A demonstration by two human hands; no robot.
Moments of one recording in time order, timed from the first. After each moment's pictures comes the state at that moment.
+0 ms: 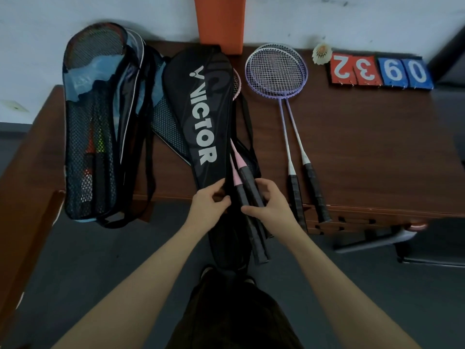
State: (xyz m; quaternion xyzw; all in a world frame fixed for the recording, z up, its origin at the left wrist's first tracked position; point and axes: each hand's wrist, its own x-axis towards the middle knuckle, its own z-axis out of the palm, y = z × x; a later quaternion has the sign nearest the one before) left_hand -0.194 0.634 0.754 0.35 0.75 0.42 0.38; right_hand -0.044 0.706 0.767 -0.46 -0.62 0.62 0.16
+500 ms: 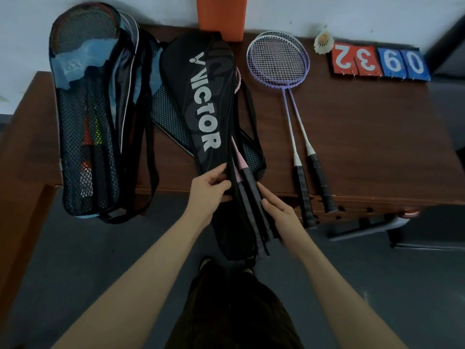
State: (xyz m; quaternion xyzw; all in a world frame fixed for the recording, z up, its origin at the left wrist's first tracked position) left_hand -0.206 0.635 0.773 0.17 0.64 0.57 0.49; right_hand -0.037 0.675 0.756 -0.46 -0.46 0.75 0.16
